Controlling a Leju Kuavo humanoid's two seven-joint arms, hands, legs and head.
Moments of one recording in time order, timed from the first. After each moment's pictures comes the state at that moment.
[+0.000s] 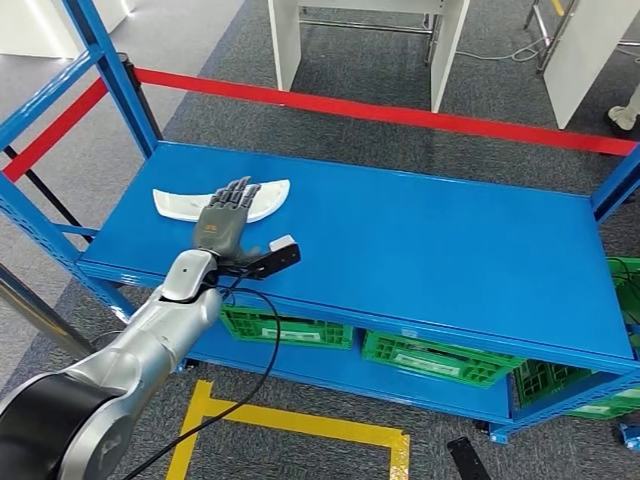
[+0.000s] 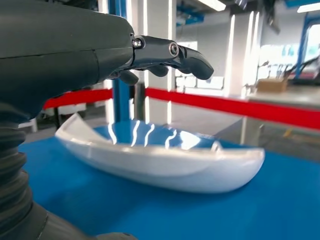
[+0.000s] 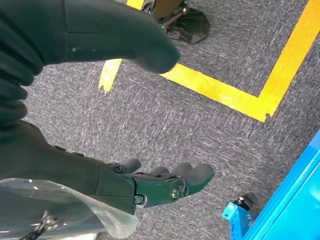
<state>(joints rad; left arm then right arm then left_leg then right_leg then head) -0.80 -0.16 -0.16 -0.36 -1.42 0.59 0.01 -0.12 0.11 -0.73 -0.23 0.98 -0.23 -0.28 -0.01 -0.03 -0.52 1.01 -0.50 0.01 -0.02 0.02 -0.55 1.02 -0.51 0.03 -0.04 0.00</state>
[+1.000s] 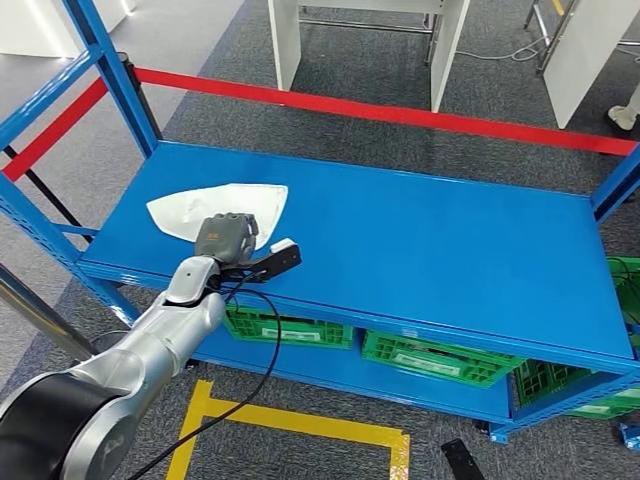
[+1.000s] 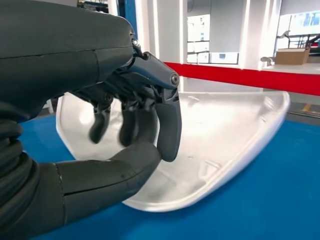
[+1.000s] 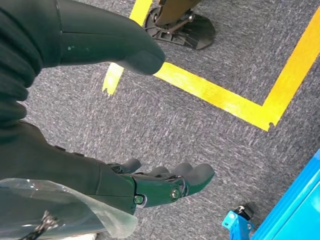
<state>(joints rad) -0.80 -0.17 -0.16 -0.31 -1.39 0.54 0.06 -0.12 0.13 -0.73 -0.22 1.00 -0.22 -0.27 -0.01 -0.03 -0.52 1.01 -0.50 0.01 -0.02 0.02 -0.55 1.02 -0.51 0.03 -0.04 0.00</state>
